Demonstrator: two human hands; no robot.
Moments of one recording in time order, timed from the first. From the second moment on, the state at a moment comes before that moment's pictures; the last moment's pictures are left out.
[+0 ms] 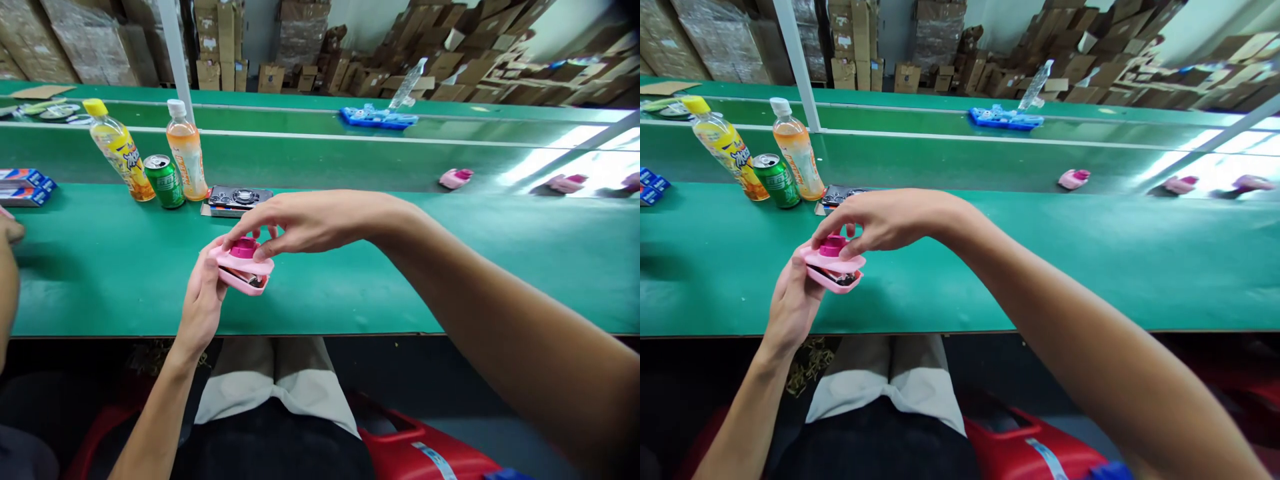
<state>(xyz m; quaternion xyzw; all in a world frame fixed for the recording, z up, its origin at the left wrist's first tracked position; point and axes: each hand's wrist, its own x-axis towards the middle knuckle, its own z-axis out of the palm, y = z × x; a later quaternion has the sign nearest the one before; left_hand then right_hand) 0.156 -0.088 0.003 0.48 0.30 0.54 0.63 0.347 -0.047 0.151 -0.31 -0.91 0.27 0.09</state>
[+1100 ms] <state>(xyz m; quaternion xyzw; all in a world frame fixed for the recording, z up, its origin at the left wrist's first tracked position) 0.224 -0.089 -0.010 0.34 0.35 0.64 0.59 0.330 -0.128 0.007 -0.55 -0.64 0.09 0.53</state>
